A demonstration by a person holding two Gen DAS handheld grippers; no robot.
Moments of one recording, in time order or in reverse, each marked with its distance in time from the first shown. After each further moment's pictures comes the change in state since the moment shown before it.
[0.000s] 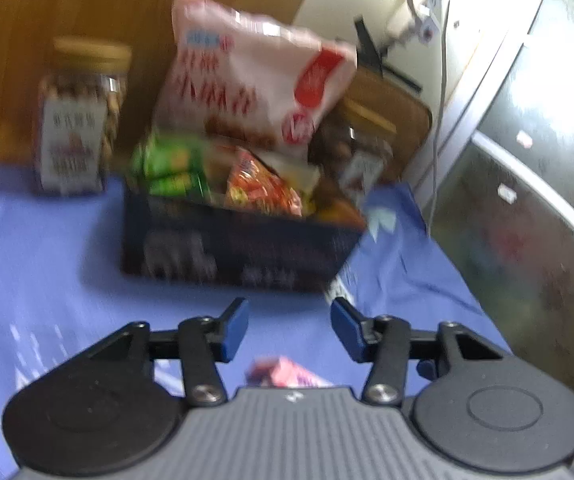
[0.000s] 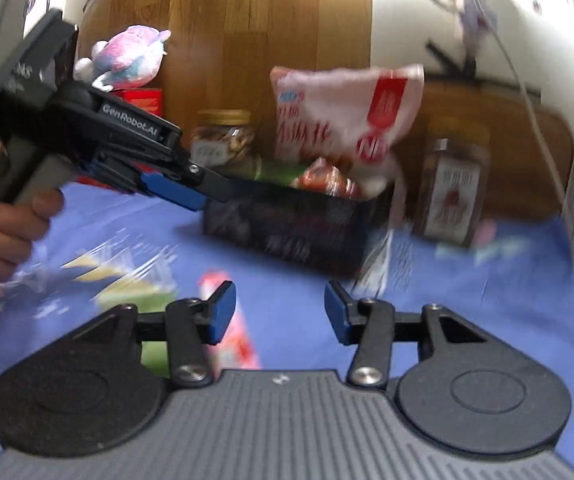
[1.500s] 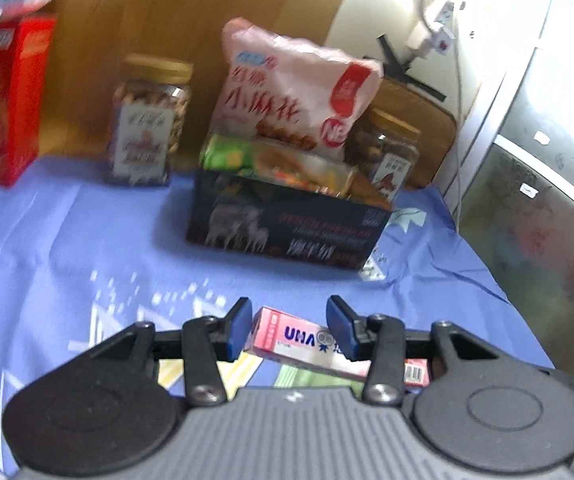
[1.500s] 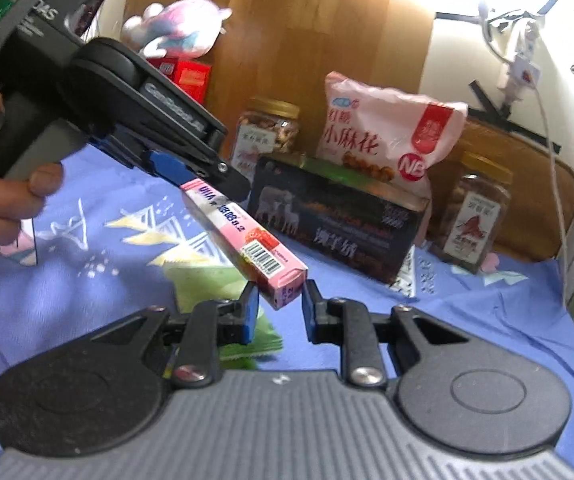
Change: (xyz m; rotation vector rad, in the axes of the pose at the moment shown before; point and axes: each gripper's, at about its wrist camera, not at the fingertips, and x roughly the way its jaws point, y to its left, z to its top) left arm -0.051 0.002 -0.041 -0.020 -0.073 0.142; right arm 0.004 0.060 -0.004 -0.206 0.022 -0.055
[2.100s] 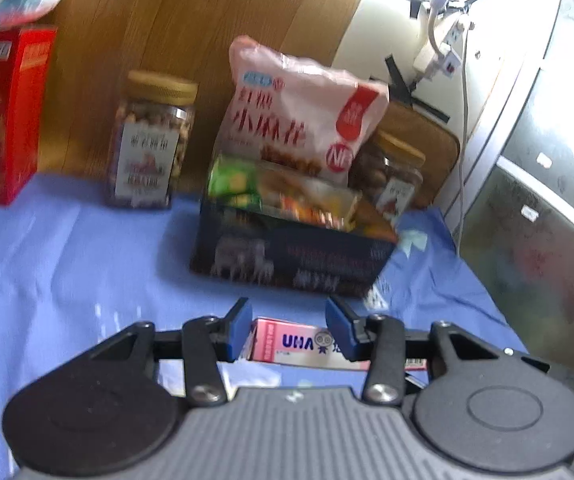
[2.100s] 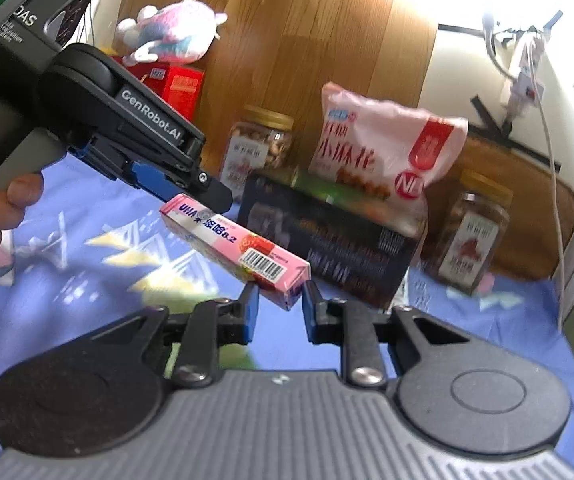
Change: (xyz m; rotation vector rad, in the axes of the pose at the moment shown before) left arm 0.000 0.006 0.029 0.004 -0.061 -0.012; right arm 0.019 -0.007 0.026 -0.040 -0.066 -0.054
